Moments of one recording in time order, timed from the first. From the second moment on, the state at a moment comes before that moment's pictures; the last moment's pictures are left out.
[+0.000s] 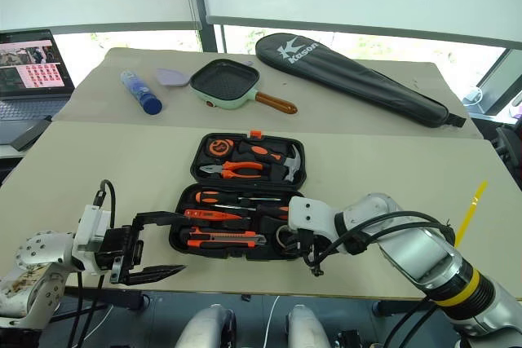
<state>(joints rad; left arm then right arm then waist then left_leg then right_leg) 0.09 0.73 0.16 -0.22 -0.63 0.07 -1.38 -0.44 -0.90 0.45 -0.52 0.29 0.77 1.07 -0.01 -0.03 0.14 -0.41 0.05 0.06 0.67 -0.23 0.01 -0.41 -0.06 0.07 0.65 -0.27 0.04</state>
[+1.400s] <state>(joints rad) -0.23 0.53 0.08 0.08 -0.36 0.32 -0.85 -0.24 -0.62 0.10 -0.09 0.10 0.28 0.86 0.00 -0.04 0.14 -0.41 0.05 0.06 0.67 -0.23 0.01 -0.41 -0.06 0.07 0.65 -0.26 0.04</state>
